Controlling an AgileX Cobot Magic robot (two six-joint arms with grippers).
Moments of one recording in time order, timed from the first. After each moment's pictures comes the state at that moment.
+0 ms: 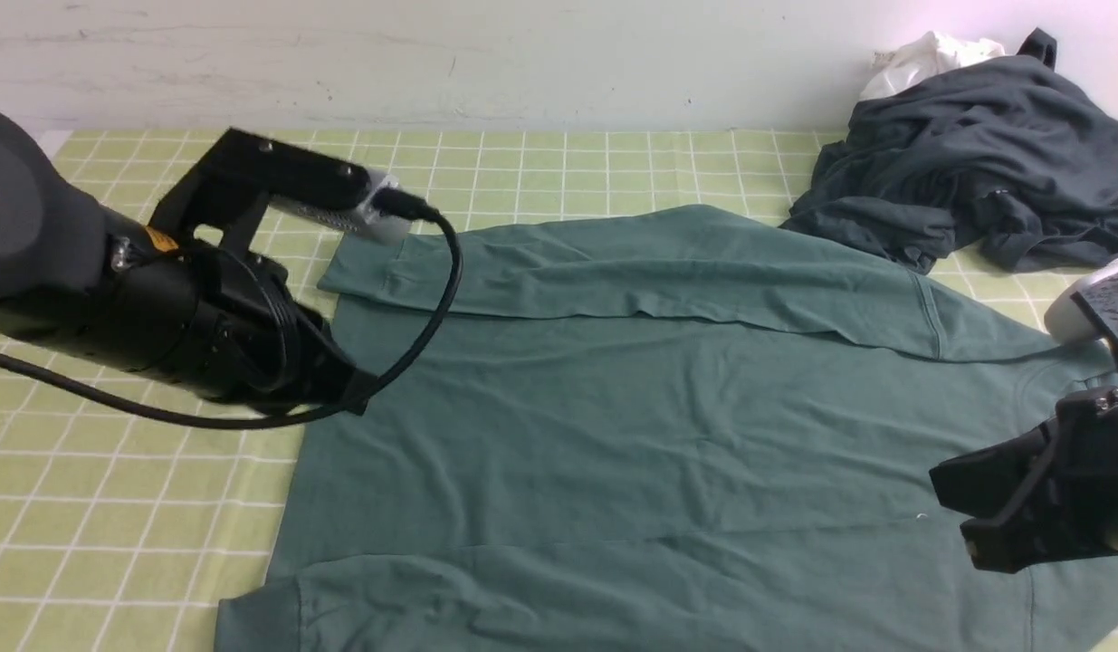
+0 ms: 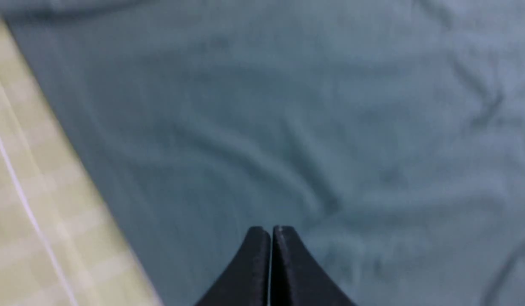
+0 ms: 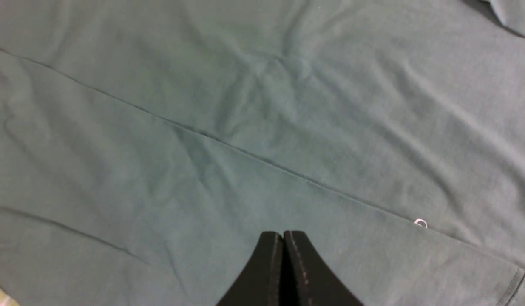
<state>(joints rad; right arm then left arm) 0.22 1.07 -0.68 0.46 0.70 -0.55 -0.24 1.37 -0.99 -0.33 0.81 0.36</state>
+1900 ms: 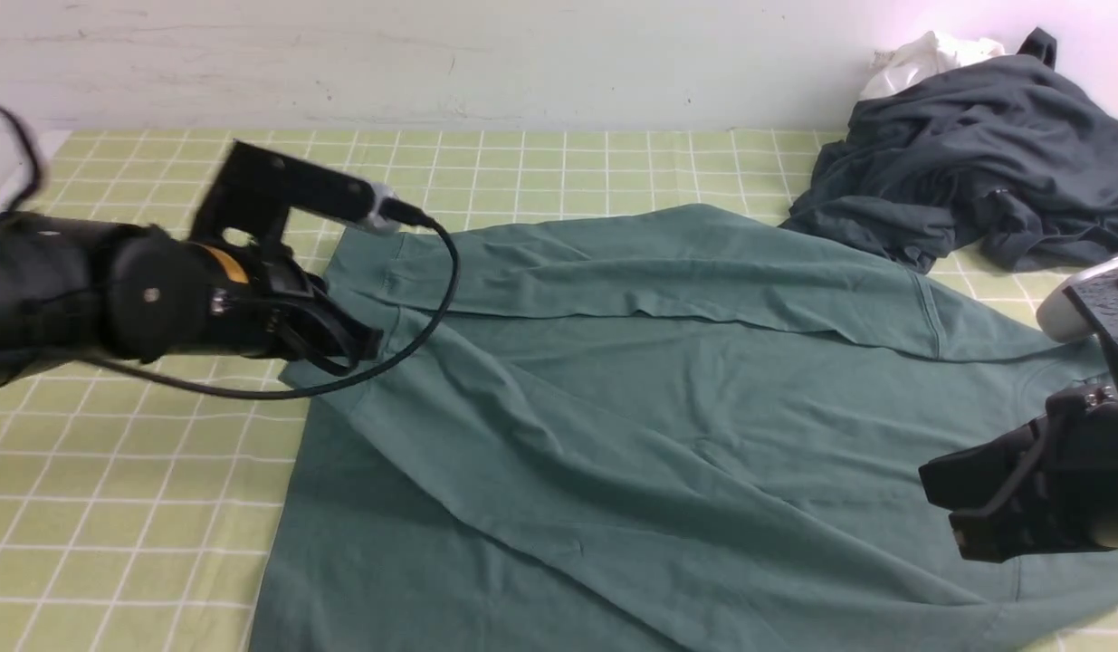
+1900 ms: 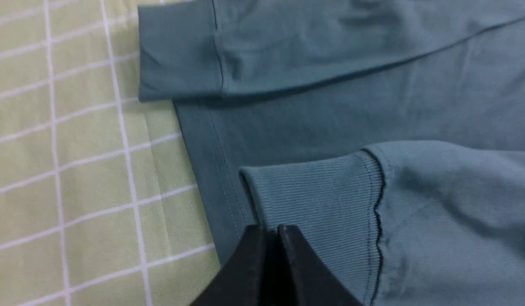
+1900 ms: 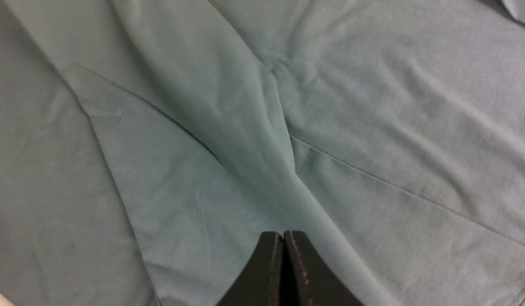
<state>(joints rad) 0.22 1.09 -0.68 0.50 0.69 -0.55 -0.21 1.68 -1.01 -0.07 0.21 0.17</state>
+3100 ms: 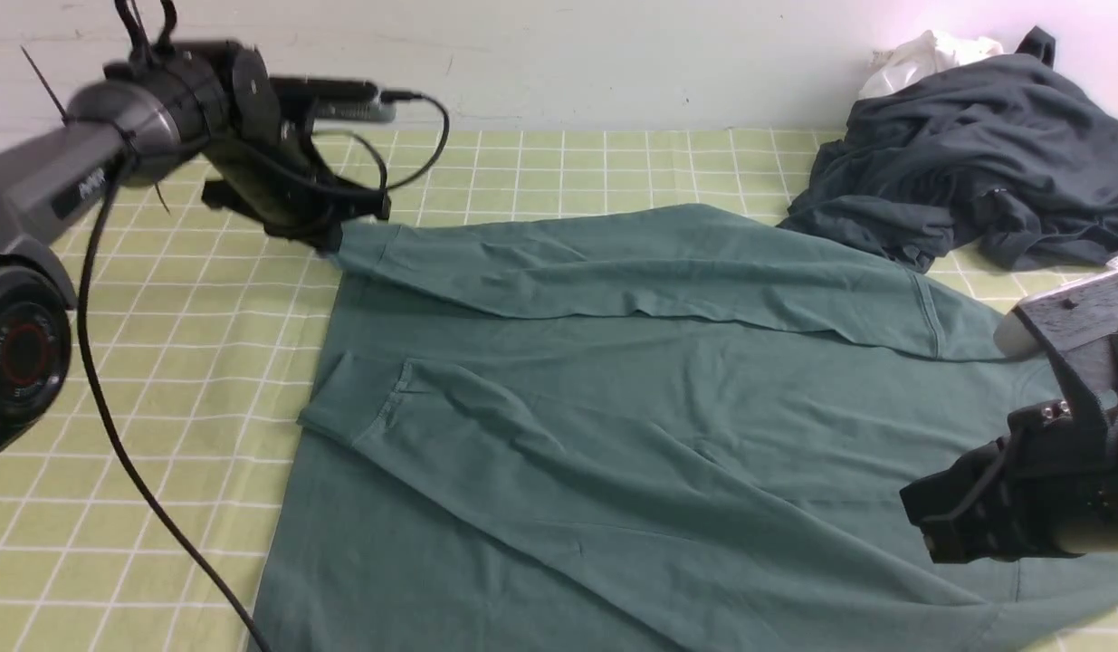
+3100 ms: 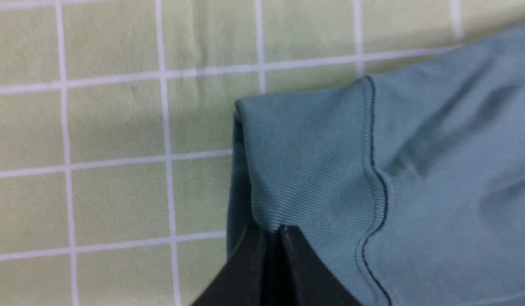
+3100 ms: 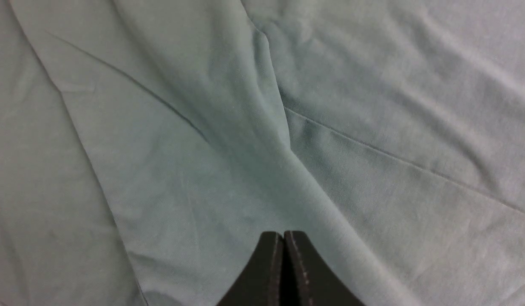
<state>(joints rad) 0.22 1.20 -0.68 0.52 0.67 -0.55 -0.10 2.26 -2.04 -0.07 0.88 0.04</state>
